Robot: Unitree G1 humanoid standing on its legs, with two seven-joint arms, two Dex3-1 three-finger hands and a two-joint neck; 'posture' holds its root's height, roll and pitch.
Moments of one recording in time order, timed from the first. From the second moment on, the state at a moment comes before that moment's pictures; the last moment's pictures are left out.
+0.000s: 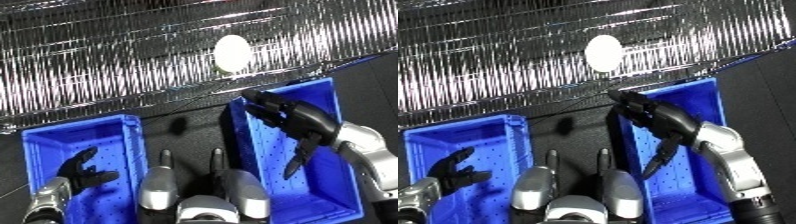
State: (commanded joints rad) left arm 0.02 0.38 -0.13 1.34 -0.31 0.13 -0.33; right arm -0.12 -0.61 0.36 0.09 0.77 0.21 0.79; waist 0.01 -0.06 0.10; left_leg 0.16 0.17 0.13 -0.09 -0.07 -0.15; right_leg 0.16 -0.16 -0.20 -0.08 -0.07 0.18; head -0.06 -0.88
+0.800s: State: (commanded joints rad) left arm 0.04 0.35 -0.14 1.32 -0.32 0.14 -0.31; right arm -0.28 -0.57 0.17 0.15 0.73 -0.13 0.38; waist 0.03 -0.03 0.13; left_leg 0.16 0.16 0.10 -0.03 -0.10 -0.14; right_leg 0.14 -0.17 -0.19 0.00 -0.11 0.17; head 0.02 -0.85
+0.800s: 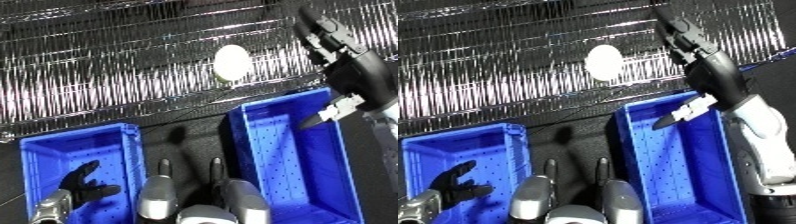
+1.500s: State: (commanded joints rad) left arm -0.02 0.38 -0.25 1.22 -0.37 0.13 -0.33; right arm -0.51 -0.61 0.27 0.43 0.55 -0.27 0.03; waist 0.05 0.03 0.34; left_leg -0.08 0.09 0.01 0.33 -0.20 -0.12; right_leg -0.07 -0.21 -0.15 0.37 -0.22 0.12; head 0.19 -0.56
